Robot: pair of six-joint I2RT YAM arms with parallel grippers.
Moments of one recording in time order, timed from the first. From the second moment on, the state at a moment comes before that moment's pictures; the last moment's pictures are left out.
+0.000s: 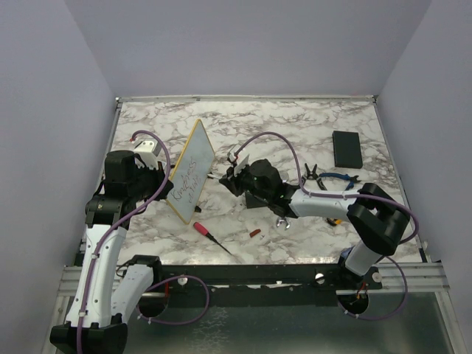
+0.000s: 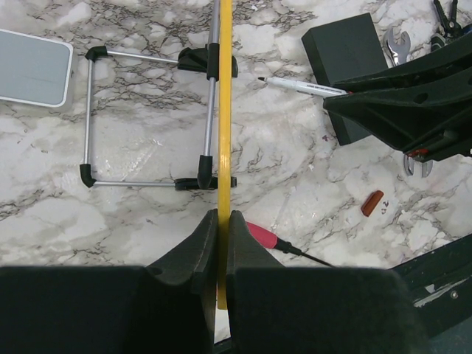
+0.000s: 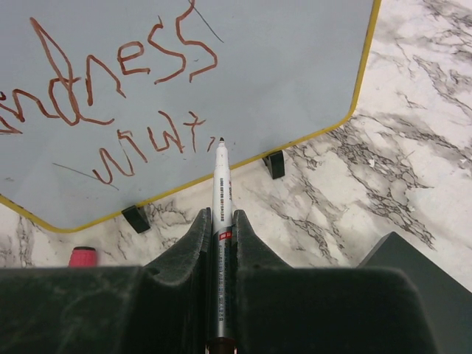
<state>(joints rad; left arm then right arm) -0.07 0.79 0.96 -0.83 0.35 -0.07 0.93 1.66 0.88 0.52 -0.01 0.05</state>
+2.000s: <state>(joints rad) -0.07 0.79 0.96 -0.84 0.35 -0.07 0.93 1.78 1.01 0.52 -0.04 0.05</state>
